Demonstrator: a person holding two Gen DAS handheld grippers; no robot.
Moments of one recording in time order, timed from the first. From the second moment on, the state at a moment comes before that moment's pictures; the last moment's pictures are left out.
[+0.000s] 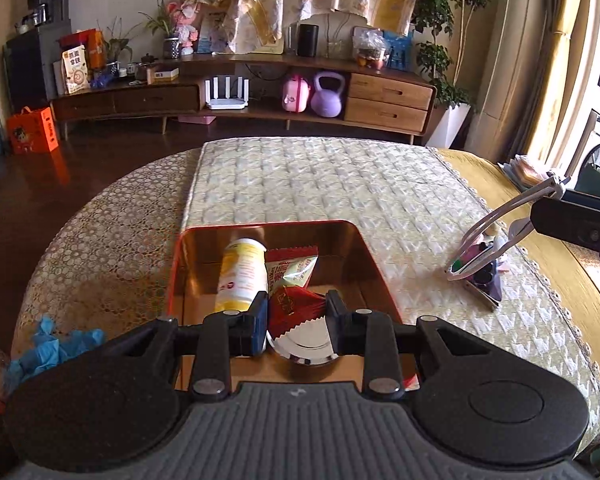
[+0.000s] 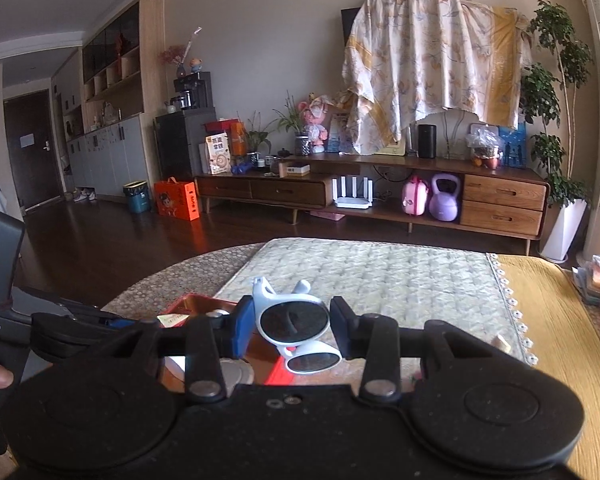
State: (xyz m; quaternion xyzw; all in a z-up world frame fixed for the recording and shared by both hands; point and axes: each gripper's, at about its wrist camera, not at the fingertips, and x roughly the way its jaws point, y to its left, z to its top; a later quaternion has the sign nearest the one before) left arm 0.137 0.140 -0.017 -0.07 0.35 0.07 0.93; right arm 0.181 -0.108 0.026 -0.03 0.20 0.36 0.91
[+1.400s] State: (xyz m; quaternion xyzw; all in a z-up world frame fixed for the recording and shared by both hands) left arm 0.197 0.201 -0.064 -0.07 0.38 0.12 0.91; right arm 0.209 -0.027 -0.067 -0.08 0.26 0.41 0.87
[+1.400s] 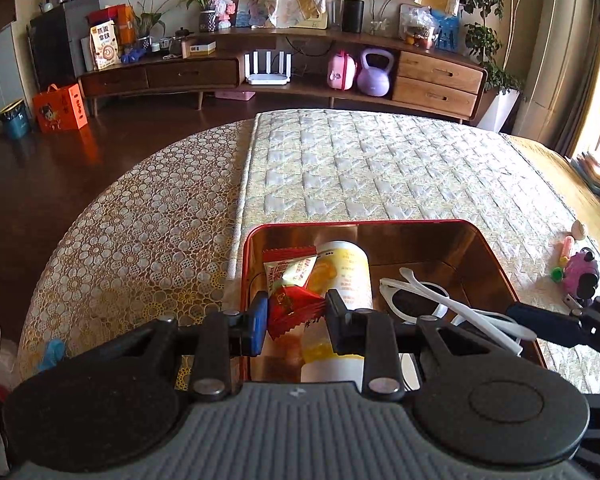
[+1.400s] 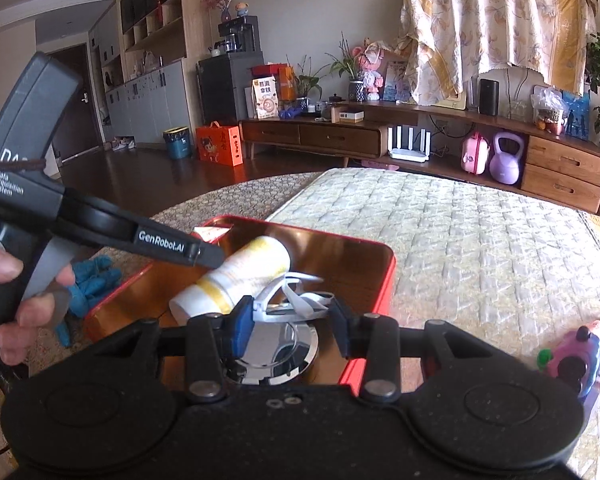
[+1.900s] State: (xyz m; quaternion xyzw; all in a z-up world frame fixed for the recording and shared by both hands) left arm 0.184 0.200 -0.066 -0.09 0.40 0.13 0.91; right arm 0.181 -0.037 -0.062 -0.10 0.28 0.41 0.87
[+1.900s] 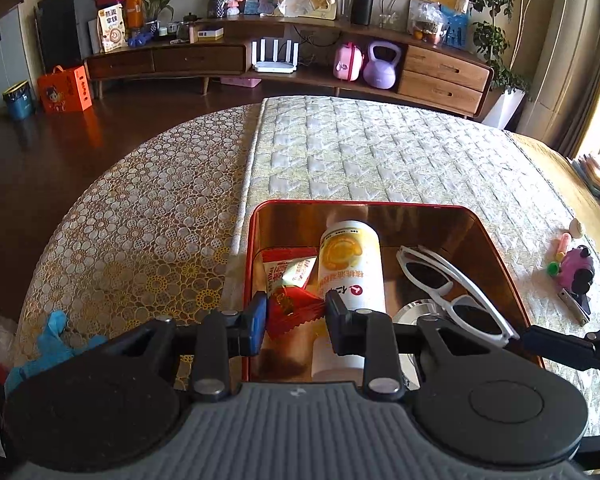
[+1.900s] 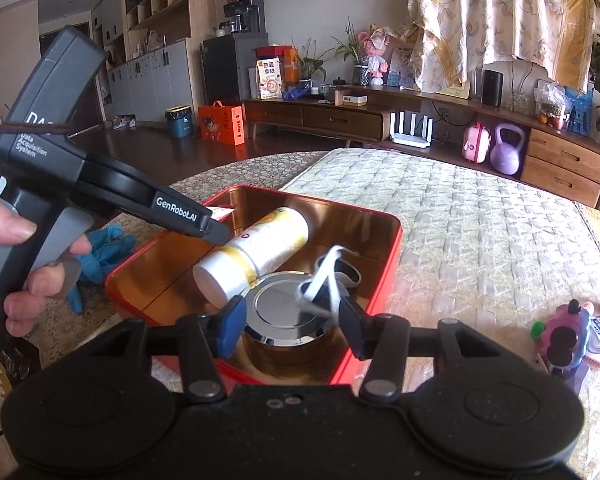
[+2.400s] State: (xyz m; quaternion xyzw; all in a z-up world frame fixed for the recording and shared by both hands) left arm 0.158 0.171 -0.052 -0.09 0.39 0.10 0.91; right arm 0.158 -0.079 -0.035 -0.05 0.28 0.39 0.87
